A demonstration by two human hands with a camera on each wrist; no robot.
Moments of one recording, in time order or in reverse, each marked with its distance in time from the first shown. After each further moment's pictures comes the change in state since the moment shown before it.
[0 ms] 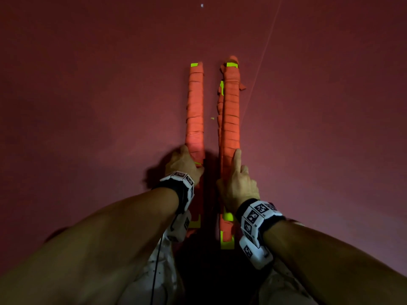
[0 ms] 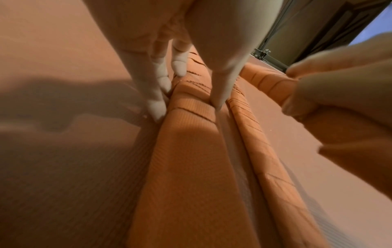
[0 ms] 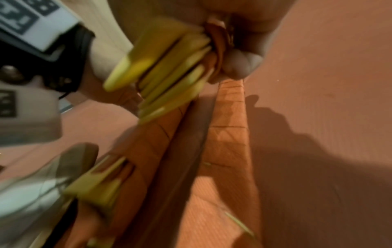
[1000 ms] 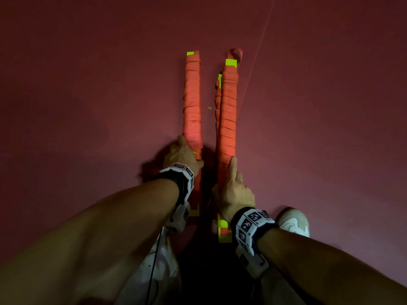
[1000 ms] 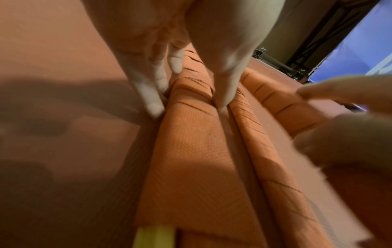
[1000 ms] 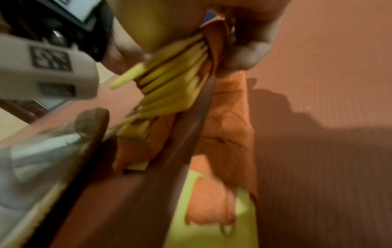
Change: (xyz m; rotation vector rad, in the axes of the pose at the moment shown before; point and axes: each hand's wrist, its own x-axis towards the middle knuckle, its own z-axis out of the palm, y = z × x) left_hand -0.001 -0.002 0.008 0.041 -0.025 -0.010; right_hand -0.031 0.013 0.033 -0.062 0.002 0.030
